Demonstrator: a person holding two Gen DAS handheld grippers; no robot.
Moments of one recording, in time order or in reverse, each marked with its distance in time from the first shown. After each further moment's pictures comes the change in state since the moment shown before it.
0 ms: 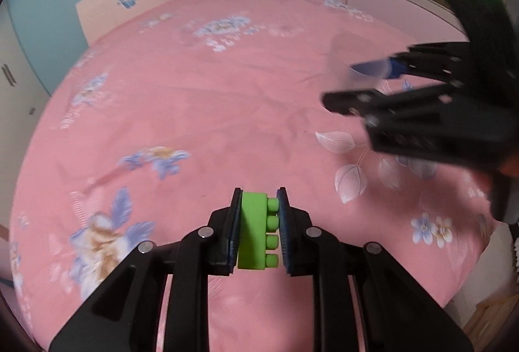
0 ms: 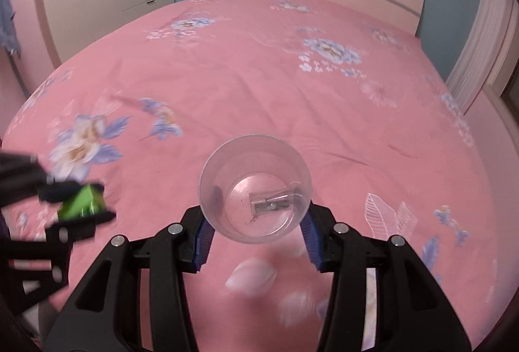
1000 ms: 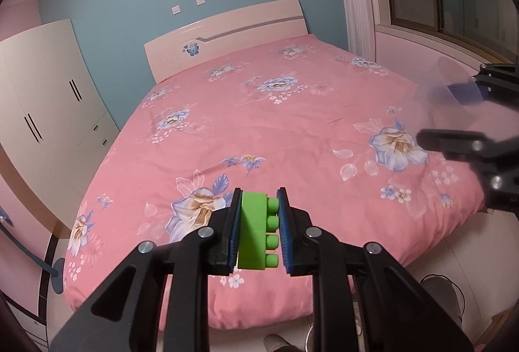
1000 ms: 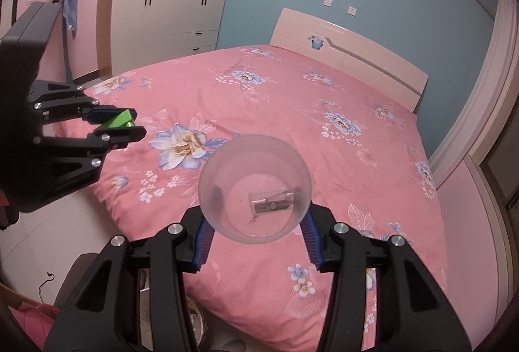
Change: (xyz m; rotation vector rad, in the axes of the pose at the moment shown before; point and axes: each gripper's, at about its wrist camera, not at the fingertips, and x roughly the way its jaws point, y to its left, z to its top) left arm -0.241 -0.005 -0.094 -0.054 -0.222 0.214; right arm -0.290 0.139 -0.080 -0.204 -0.213 -0.015
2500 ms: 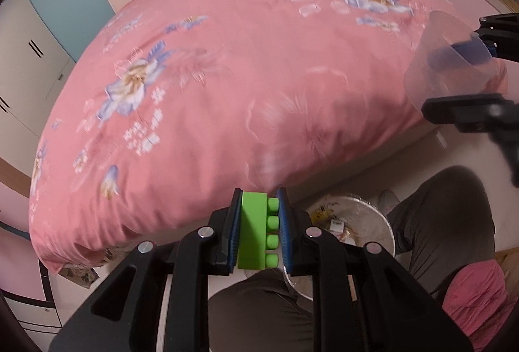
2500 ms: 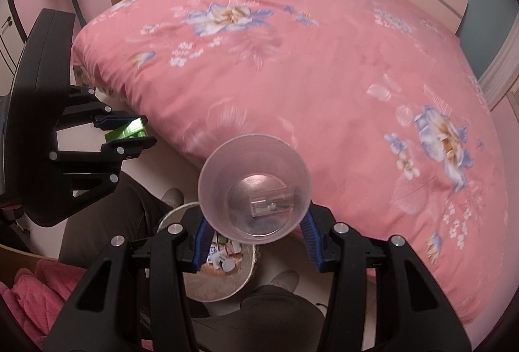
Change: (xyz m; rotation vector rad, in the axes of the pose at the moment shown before) left arm 0.092 -0.077 -0.192 0.089 0.388 -0.106; right arm 0.099 0.073 -0.175 0.063 0.365 0.186
